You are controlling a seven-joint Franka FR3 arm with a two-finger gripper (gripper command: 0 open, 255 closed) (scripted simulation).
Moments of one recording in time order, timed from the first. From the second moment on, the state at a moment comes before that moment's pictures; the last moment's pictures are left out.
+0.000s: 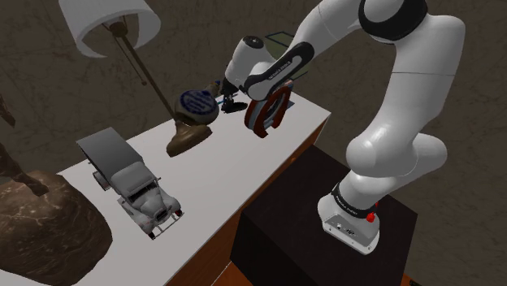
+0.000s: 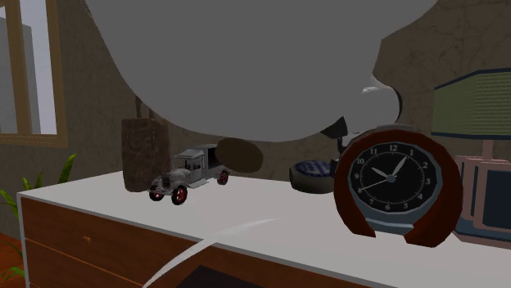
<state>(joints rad) -0.65 0.46 0.56 -2.14 -0.72 2.87 2.71</state>
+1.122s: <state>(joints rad) -0.67 0.46 0.58 -2.15 -0.70 2.87 2.68</state>
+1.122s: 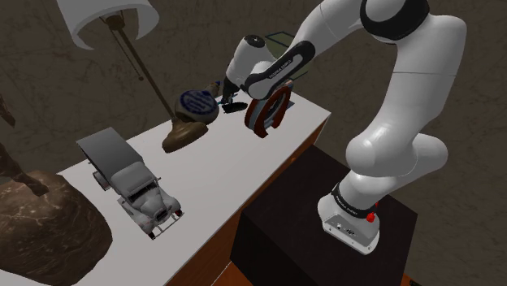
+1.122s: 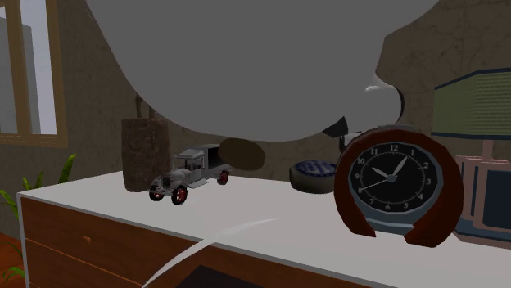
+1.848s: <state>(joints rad) -0.79 0.65 0.74 -1.83 -0.56 2.27 2.14</state>
